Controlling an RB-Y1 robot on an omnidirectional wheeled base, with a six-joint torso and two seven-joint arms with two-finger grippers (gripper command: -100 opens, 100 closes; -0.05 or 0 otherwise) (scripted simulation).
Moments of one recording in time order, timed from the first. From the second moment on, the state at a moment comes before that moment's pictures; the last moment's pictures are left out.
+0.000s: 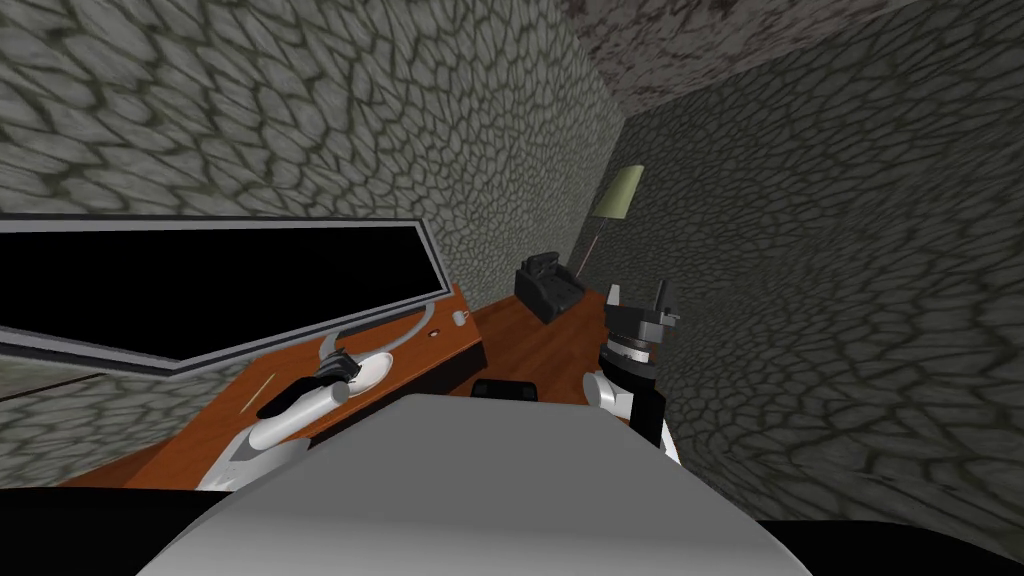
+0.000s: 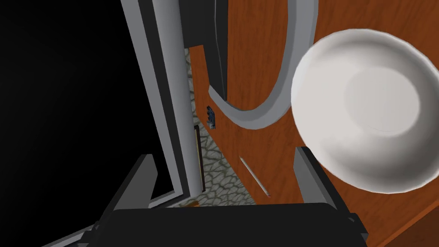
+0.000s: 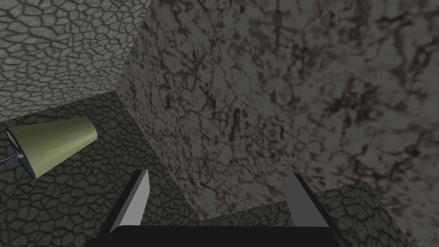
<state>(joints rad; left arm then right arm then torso) 0.34 0.33 0.70 -1.43 0.39 0.32 0.06 0.52 -0.01 -0.04 -2.39 -0.09 -0.54 -0.08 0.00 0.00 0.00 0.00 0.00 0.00</state>
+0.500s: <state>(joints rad) 0.33 0.34 0.78 -1.34 0.39 0.42 0.08 0.52 -0.01 -0.04 -2.39 -0.09 -0.54 -0.08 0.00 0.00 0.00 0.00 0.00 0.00</state>
